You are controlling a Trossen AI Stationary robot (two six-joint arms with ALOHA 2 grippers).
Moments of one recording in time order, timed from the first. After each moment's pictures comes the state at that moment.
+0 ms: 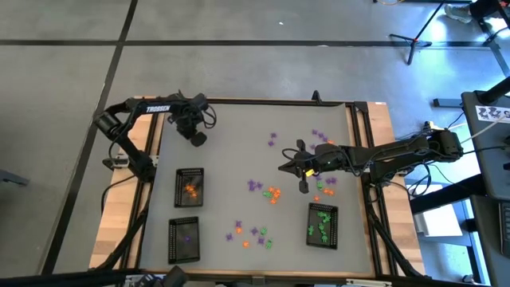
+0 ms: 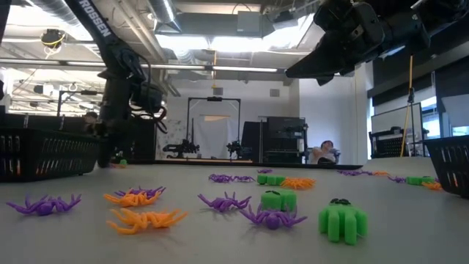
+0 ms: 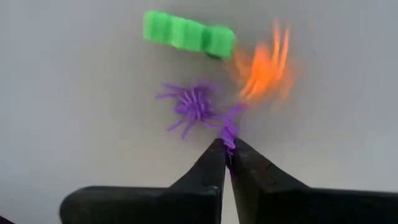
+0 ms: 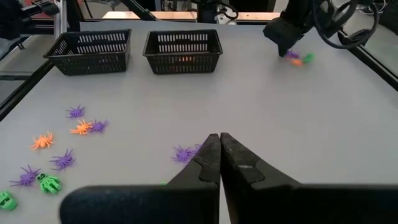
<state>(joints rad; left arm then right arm) 0.87 1.64 0.86 -0.85 -0.09 -0.04 0.04 1.24 0.57 0.29 -0.01 -0.01</state>
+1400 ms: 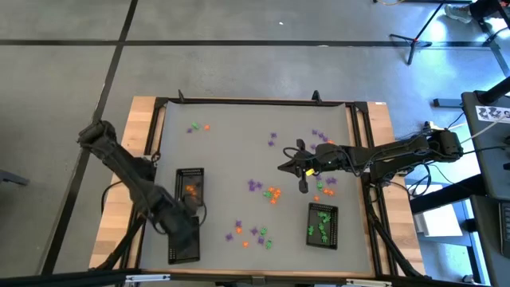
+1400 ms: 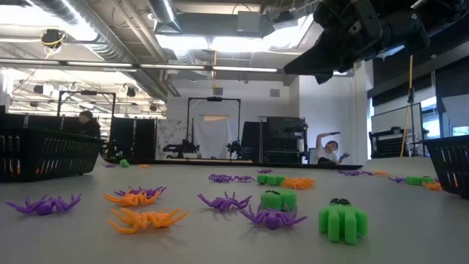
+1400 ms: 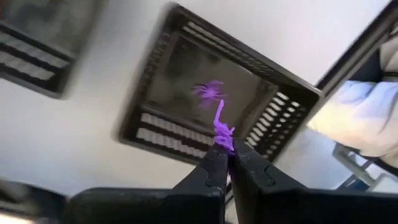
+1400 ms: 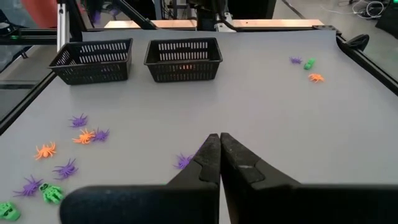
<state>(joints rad) -0.75 1.45 1.12 -1.00 0.12 -1.45 0.04 1.24 0.57 0.32 -0.01 0.01</state>
